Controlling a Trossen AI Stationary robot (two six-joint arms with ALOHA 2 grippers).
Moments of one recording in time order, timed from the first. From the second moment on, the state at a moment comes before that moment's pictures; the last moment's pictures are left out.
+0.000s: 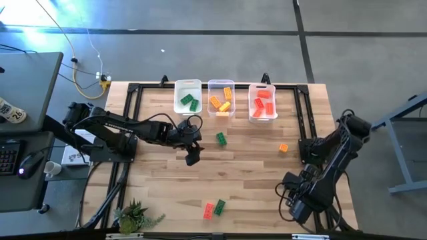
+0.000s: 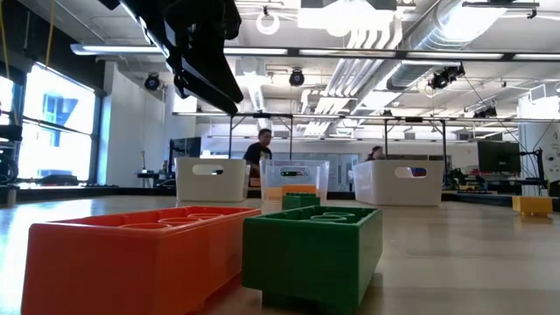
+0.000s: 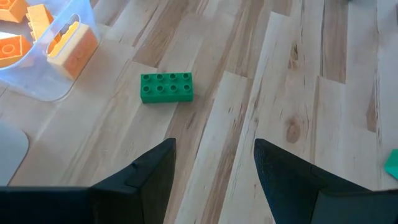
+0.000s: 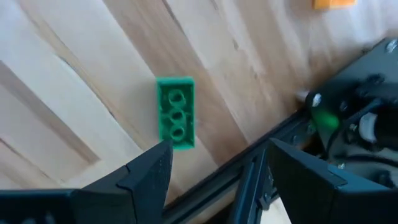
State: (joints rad) left arm 0.01 1.42 0.92 -0.33 -0.22 -0.36; right arm 1.00 1.59 1.19 -1.42 0.06 1.54
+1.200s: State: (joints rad) left arm 0.01 1.42 0.92 -0.33 -0.22 -0.37; right arm 0.97 1.37 0.67 -0.76 -0.08 1.57
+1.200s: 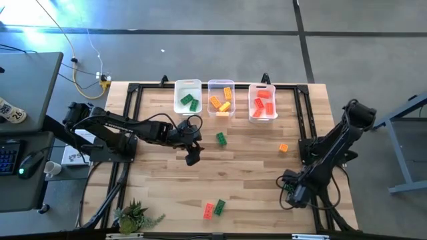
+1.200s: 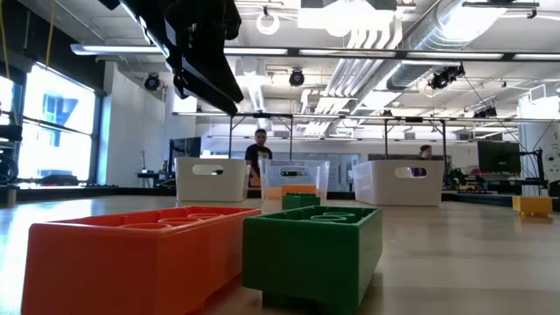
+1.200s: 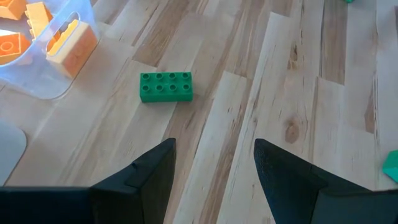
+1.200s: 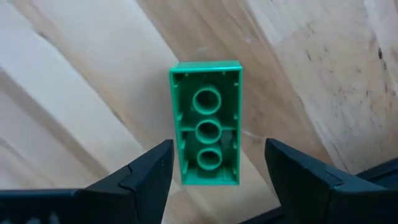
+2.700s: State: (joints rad) left arm 0.10 1.42 0.92 -0.12 -0.13 -0.75; right arm 0.48 1.43 0.98 -0.64 0.51 0.83
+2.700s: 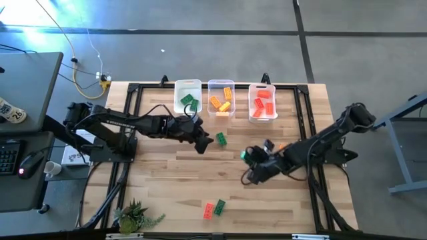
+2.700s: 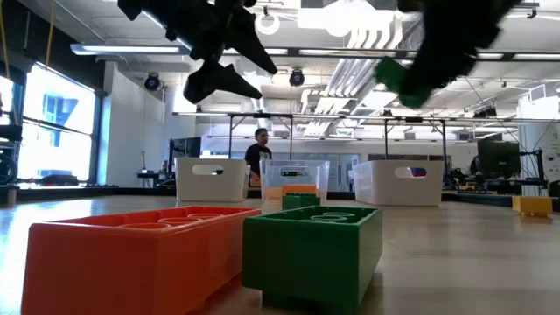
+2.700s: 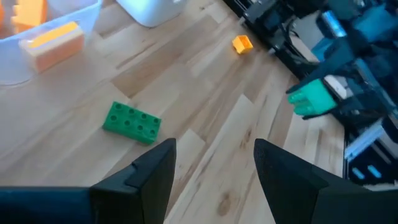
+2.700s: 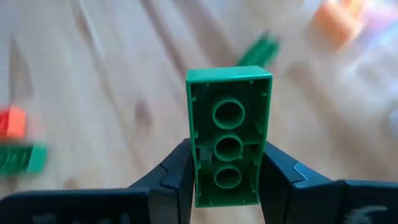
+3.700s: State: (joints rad) left arm 0.19 1.42 0.92 -0.04 -0.11 -0.72; right arm 0.10 1.43 1.05 -0.13 0.64 0.12
